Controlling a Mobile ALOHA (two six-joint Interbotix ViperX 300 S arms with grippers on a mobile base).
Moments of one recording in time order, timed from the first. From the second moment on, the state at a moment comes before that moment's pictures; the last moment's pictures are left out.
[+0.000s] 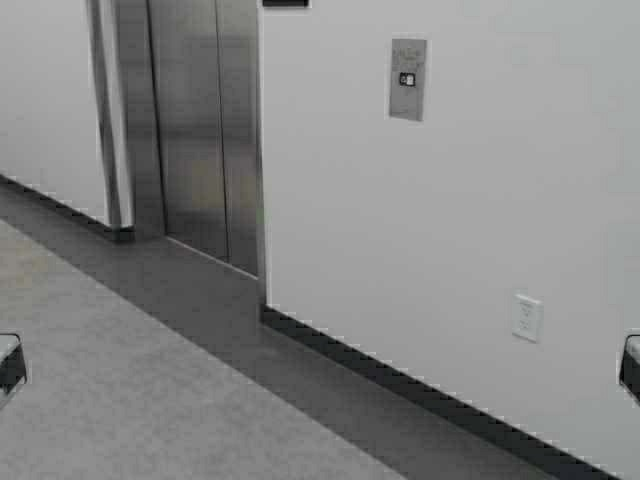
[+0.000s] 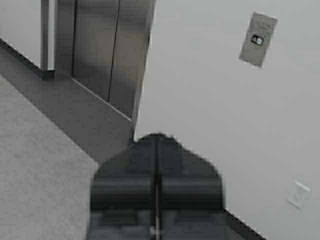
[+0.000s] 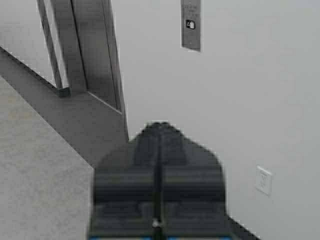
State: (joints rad) left arm -0.01 -0.91 1.28 0.01 -0.42 -0.20; right arm 0.04 -0.88 1.20 -0.14 -0.37 0.20
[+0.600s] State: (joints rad) left arm -0.01 -0.92 1.29 0.01 -0.42 -0.19; right arm 0.04 -0.88 1.18 -0.17 -0.32 0.18
